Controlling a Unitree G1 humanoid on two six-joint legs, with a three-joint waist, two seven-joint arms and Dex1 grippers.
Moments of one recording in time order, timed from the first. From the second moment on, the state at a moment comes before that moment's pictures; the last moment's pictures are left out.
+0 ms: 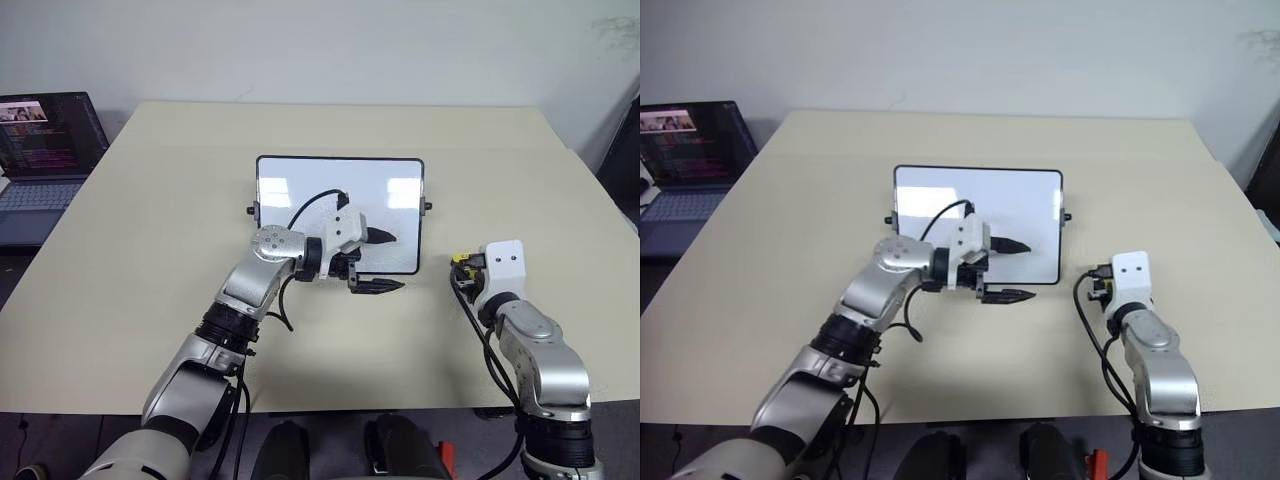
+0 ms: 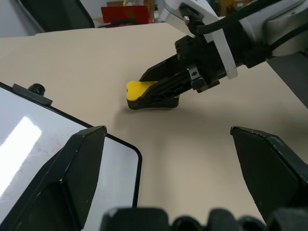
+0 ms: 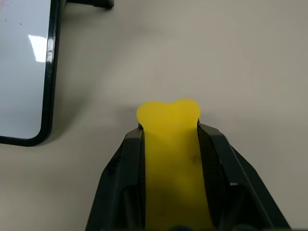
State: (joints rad) left arm -0.74 0.31 -0.31 0.27 -0.19 0.16 -1.15; right arm -0.17 -0.21 -0.13 -0.37 0.02 0.81 0.16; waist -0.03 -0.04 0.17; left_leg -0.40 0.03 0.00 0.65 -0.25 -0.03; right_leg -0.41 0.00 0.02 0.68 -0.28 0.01
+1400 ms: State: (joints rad) left arm 0.06 0.18 0.22 -0.39 -0.13 0.27 -0.18; right arm 0.31 -0.12 -0.18 -0.47 0.20 0.14 0.22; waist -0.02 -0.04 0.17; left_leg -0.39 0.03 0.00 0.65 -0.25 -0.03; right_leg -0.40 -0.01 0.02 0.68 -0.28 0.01
